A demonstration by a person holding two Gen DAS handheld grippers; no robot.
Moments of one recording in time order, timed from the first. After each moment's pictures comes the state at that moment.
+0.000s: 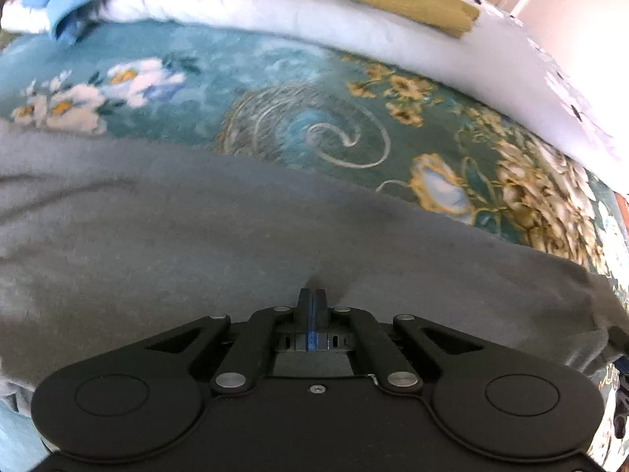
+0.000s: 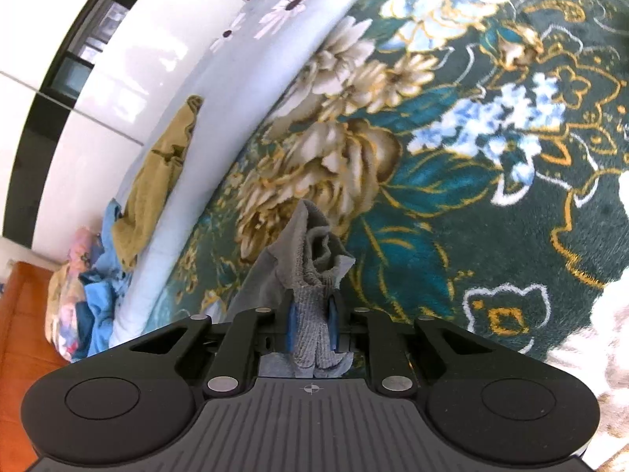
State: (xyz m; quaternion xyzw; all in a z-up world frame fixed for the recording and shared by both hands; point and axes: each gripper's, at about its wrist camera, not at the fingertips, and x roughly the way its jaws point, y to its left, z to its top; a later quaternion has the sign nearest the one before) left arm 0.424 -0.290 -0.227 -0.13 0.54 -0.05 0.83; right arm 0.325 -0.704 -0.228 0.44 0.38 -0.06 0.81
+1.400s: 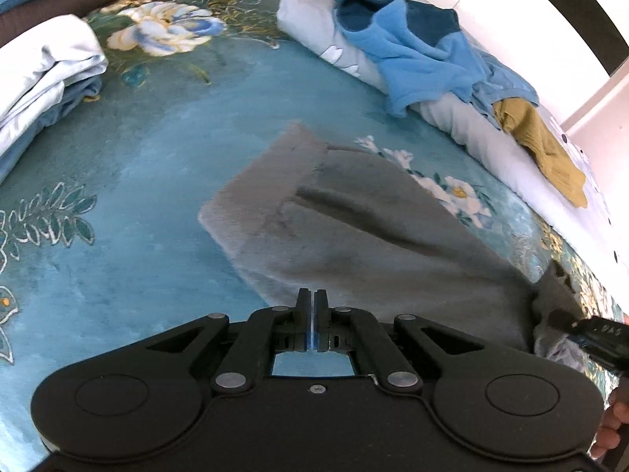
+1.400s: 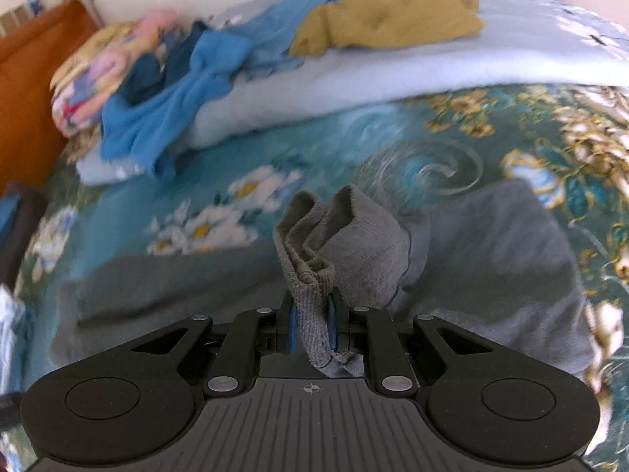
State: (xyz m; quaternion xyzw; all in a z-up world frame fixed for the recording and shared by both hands) left arm 0.317 0.099 -0.190 -0.24 0.47 0.04 0.85; right arm 0.393 -0.259 -0.190 0.12 0.48 0.05 0.87
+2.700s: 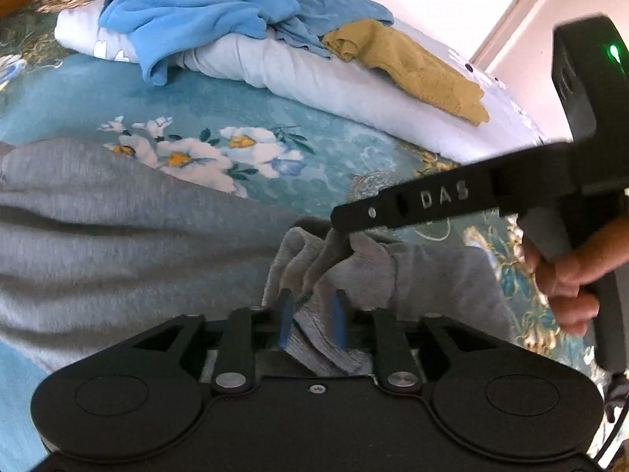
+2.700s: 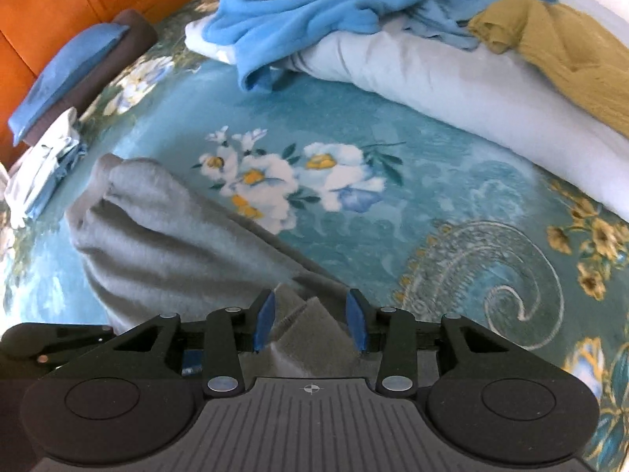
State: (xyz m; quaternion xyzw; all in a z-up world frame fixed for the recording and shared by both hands) left arm 0.392 -0.132 -0.197 -0.16 0.46 -0.08 0.87; right arm 0.513 -0.269 -0.189 -0.07 0.55 0.32 0.77
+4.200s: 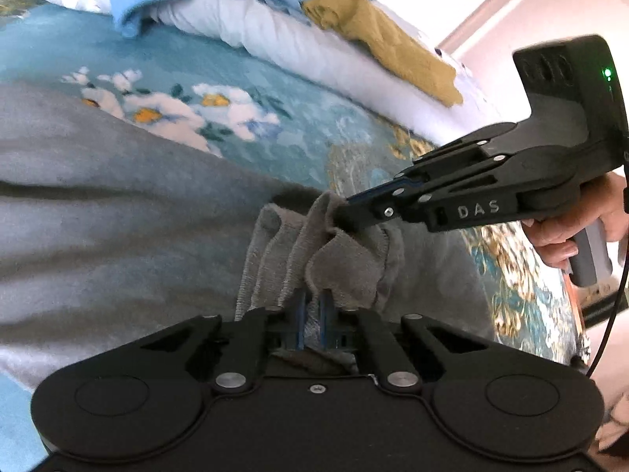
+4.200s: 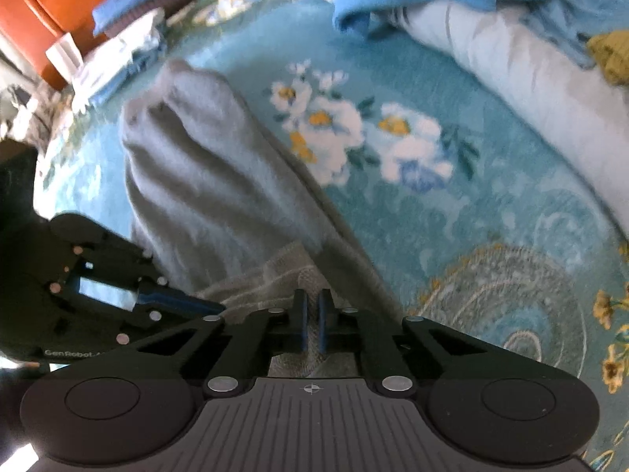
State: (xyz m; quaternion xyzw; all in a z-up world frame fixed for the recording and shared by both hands) left arm 0.388 -0.102 -0.215 -0.22 0.46 -0.15 0.85; right arm 0.523 -0.264 -0.196 -0.17 0.54 0.47 0.68
